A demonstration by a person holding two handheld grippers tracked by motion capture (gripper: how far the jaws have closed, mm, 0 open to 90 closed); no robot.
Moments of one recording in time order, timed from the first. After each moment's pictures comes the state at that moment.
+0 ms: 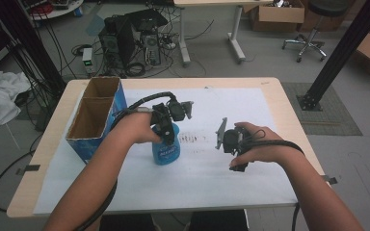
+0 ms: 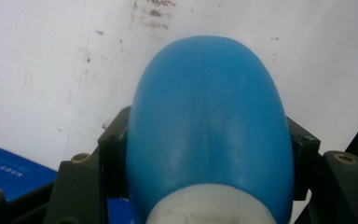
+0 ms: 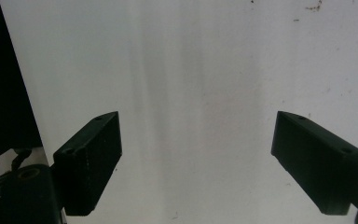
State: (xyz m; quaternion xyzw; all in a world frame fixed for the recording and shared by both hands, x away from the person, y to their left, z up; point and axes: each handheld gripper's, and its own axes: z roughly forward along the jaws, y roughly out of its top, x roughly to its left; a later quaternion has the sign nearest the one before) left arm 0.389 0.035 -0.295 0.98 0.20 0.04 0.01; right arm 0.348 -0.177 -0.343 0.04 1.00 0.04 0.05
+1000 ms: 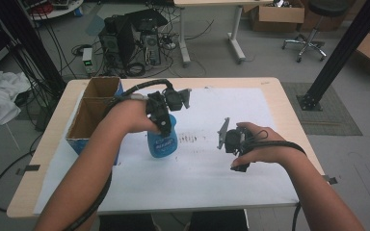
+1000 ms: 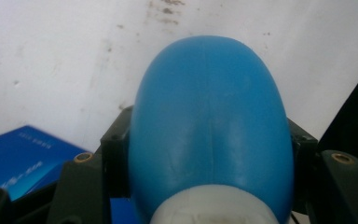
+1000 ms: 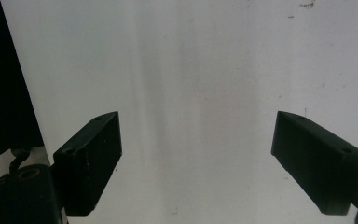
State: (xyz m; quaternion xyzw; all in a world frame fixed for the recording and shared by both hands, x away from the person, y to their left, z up) left arm 0.389 0.045 -0.237 0.97 0.24 0.05 0.01; right arm 0.346 -0.181 -0.340 0.05 1.00 0.05 0.06
